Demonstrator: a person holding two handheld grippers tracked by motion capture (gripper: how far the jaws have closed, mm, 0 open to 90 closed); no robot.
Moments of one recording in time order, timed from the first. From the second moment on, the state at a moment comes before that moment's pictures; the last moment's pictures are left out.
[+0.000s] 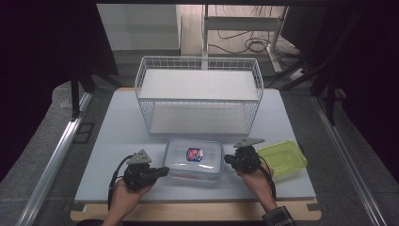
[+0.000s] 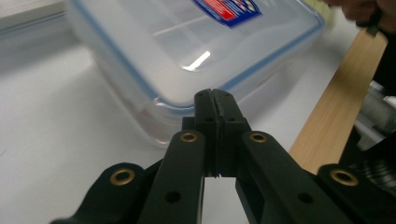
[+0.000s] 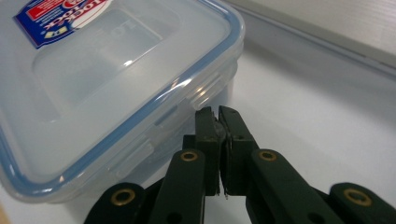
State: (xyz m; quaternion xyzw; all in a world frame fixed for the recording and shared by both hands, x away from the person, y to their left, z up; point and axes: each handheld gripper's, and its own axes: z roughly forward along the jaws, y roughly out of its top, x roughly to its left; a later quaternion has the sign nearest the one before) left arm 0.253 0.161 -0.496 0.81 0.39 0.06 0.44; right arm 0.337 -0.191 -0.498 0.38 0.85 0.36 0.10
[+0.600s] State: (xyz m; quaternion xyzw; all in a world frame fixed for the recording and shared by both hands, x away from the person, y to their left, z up) left arm 0.269 0.169 -0.513 0.81 0.43 0.09 0.38; right arm 0.349 -0.187 -0.500 0.39 0.84 0.36 0.11
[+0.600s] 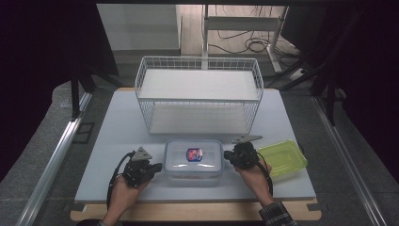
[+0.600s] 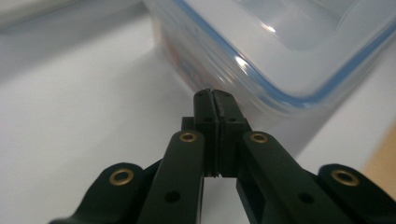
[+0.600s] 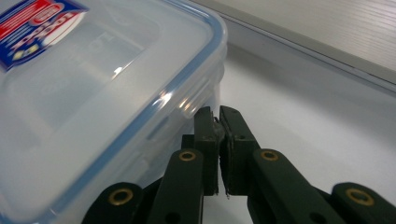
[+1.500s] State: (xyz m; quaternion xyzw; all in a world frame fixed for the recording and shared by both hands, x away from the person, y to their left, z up) left arm 0.277 0.200 -0.505 0.78 0.43 0.12 0.42; right arm 0.334 -0.216 -0.471 0.38 0.82 0.41 0.13
